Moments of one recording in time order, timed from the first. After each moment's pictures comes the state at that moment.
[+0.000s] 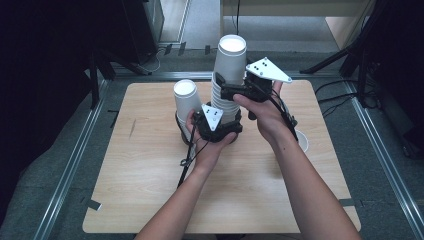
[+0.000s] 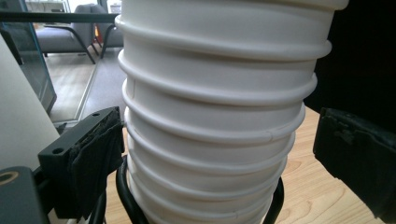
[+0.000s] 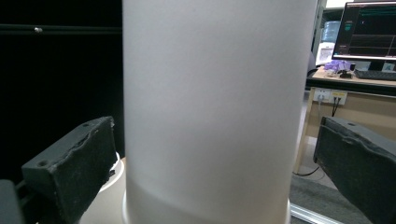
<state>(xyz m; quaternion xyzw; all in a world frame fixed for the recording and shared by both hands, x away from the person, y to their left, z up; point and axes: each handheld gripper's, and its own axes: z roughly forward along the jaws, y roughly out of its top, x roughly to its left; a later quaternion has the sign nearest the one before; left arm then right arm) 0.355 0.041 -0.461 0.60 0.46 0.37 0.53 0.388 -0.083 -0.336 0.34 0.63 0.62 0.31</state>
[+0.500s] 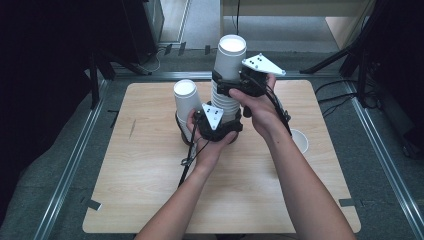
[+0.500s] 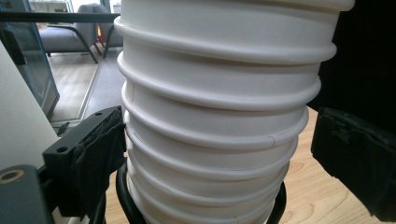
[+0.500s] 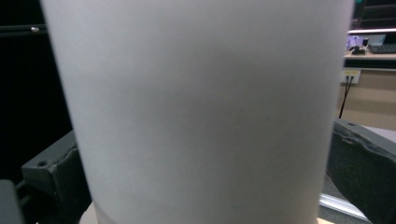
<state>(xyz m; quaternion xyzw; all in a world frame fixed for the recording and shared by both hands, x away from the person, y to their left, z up) 0.356 0.039 -0.461 0.60 0.47 0.38 0.53 0.408 -0.074 -0.342 0.36 0.64 0.62 0.27</state>
